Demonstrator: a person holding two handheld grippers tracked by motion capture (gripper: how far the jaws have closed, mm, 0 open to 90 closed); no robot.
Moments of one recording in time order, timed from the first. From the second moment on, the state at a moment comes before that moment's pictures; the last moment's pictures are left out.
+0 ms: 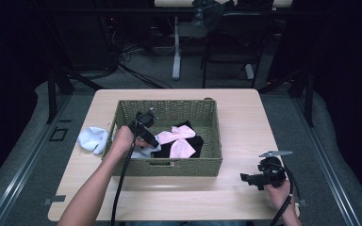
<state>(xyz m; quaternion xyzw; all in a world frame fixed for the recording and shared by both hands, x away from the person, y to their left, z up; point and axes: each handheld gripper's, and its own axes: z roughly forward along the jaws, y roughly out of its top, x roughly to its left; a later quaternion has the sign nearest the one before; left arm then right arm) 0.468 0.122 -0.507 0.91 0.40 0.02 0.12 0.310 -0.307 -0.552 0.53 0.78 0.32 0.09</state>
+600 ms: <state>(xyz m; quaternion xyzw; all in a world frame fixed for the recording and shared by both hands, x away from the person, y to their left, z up) 0.462 0.142 -0.479 0.89 0.41 0.05 0.19 0.310 -0.308 -0.551 0.54 0.78 0.32 0.09</state>
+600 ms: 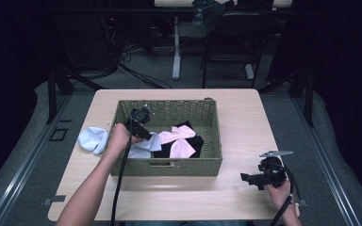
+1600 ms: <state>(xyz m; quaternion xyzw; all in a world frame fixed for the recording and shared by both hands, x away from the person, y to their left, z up) 0.454 0.169 -0.376 0.87 0.41 0.10 0.26 0.311 -0.306 -0.553 0.53 0.78 0.32 0.08</state>
